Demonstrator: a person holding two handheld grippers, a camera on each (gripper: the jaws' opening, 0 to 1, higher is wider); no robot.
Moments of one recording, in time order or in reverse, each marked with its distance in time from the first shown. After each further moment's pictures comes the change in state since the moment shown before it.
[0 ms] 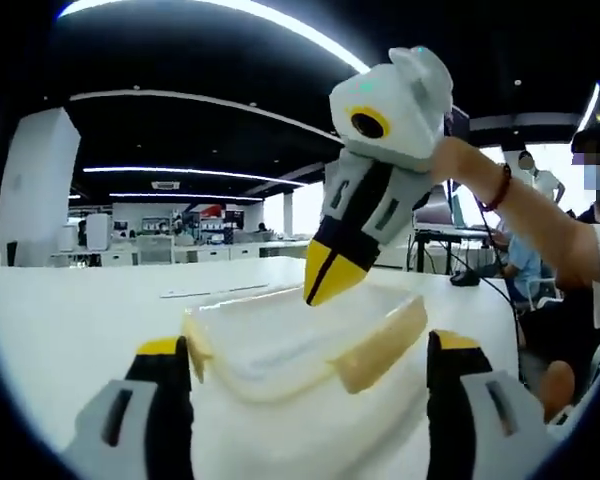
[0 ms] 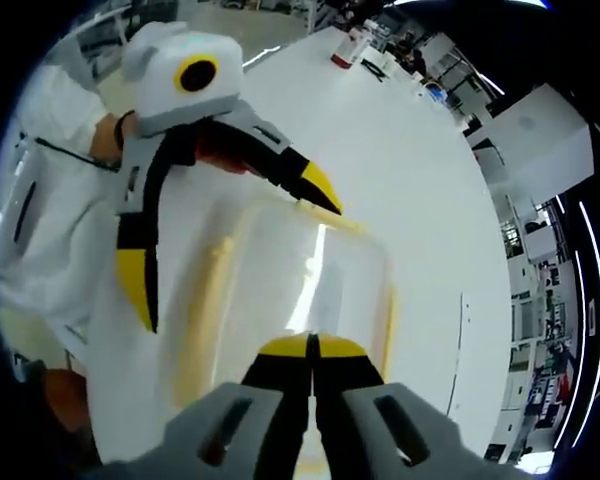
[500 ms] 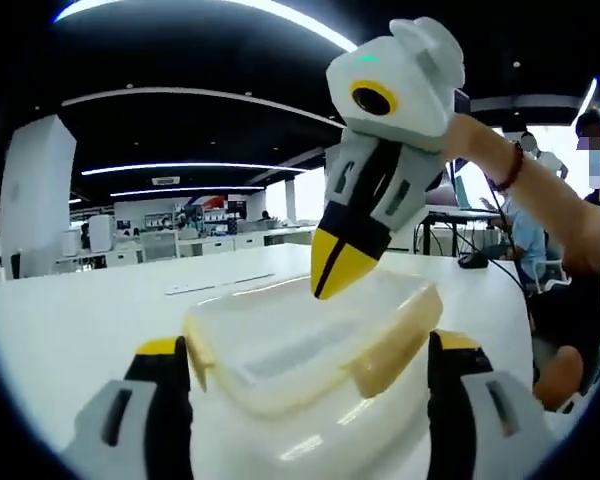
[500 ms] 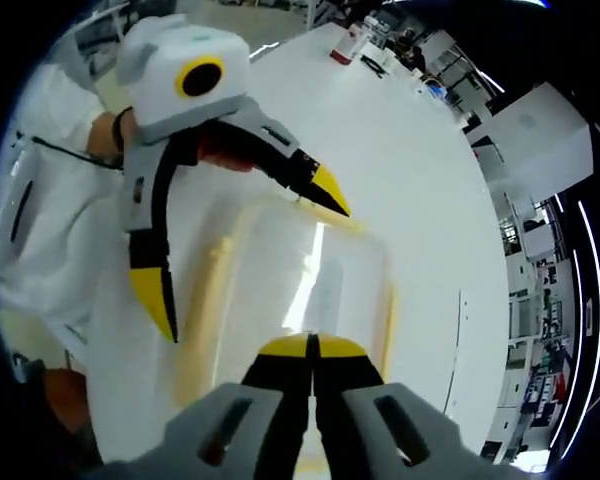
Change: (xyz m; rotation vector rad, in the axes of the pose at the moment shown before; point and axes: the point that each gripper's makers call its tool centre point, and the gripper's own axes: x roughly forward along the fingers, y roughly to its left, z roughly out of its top) left arm 0.011 0.007 -0.012 0.048 0.068 0.041; right arm 0.001 0.001 0.002 -0.008 0.032 -0.014
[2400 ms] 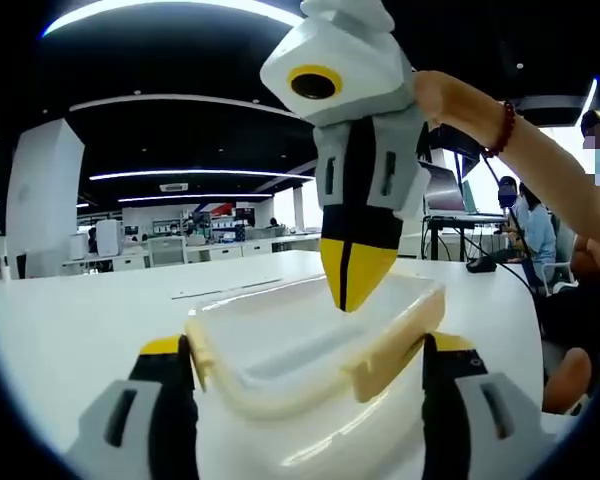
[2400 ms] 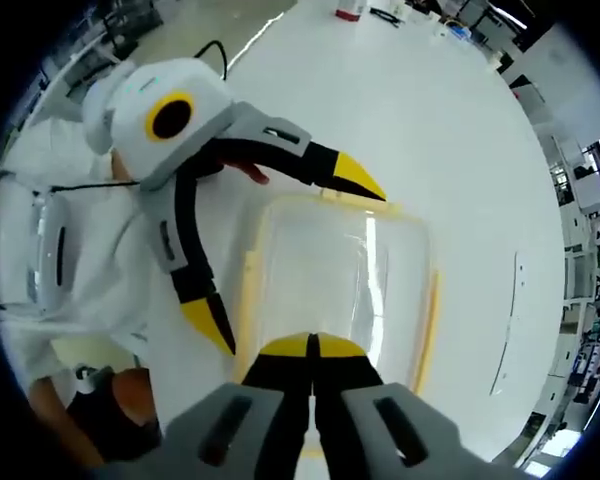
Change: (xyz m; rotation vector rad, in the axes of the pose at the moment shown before) left arm 0.006 0.002 -0.004 0.024 -0.027 0.031; right arm -0.002 0.022 0.000 0.140 0.185 0.281
